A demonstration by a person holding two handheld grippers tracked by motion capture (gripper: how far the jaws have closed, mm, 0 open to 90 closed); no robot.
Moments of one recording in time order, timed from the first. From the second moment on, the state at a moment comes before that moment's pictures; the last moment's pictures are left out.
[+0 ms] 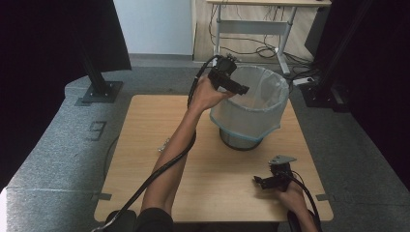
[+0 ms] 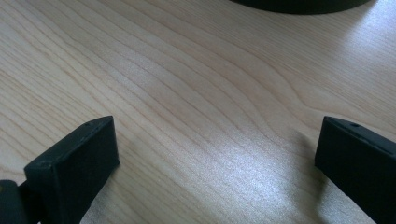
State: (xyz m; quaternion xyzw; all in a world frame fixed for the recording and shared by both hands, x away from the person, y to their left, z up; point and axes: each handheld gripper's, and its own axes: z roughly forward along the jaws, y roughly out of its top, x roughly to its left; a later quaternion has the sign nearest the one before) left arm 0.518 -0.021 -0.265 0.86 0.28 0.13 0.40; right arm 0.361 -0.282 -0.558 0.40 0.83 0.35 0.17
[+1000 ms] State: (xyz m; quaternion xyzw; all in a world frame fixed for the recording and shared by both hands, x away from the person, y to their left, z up) left arm 0.499 0.055 -0.269 0.85 0.31 0.14 0.41; right arm 0.361 -0.282 -0.557 0.40 0.83 0.35 0.17
